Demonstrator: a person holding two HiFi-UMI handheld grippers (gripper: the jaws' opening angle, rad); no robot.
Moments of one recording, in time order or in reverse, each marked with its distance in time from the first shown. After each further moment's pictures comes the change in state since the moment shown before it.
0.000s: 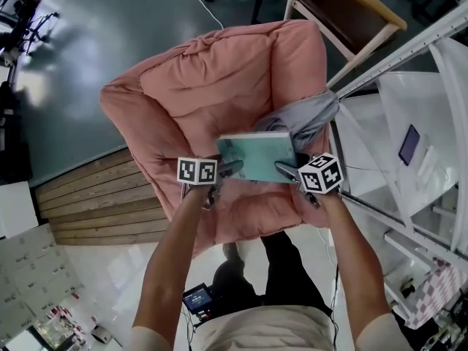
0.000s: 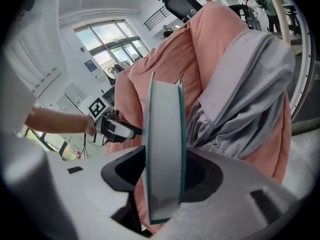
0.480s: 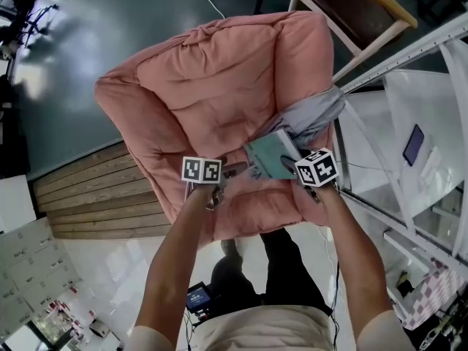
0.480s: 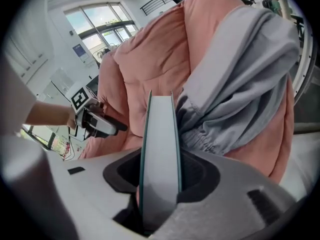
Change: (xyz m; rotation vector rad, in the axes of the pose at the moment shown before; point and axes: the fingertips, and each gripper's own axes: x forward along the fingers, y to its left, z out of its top) left arm 0.026 0.015 -0.036 -0.077 0.051 -0.013; right arm 0.027 -0.042 -0.036 -0.019 0.150 -0.139
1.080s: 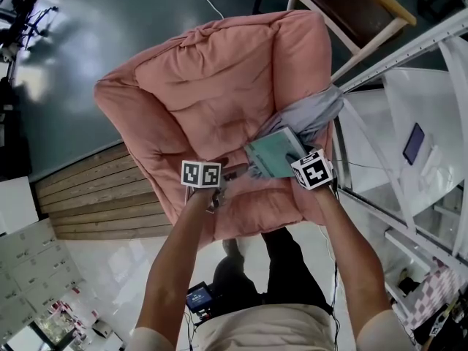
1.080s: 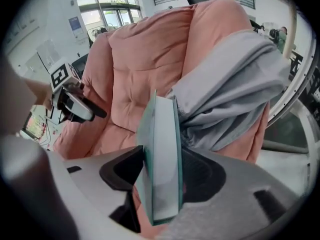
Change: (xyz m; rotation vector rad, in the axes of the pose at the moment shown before) left arm -0.006 -0.015 0.003 0.023 -0.031 -0.021; right arm -0.013 -0.031 -0.004 -0.123 0.080 -0.263
